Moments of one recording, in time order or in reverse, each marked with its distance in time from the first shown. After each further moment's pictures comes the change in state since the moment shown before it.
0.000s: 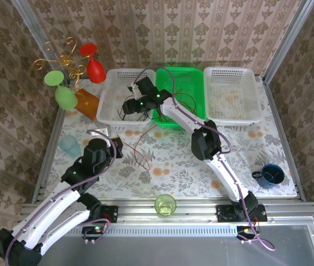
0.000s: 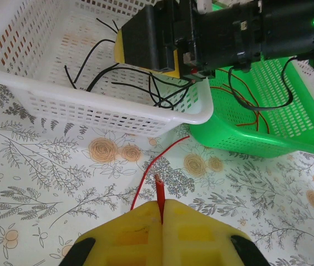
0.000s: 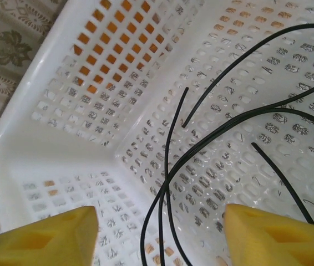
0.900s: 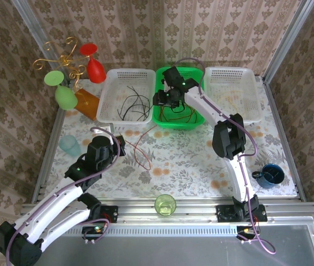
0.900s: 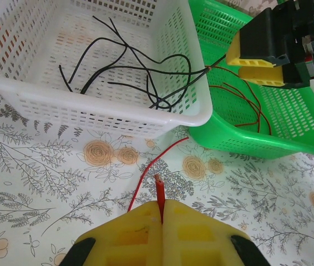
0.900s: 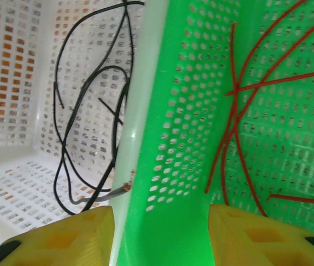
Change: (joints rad) left arm -0.009 0.067 0.009 0.052 -0.006 0.000; right arm -0.157 -0.321 -0.380 -0.135 0.104 0.191
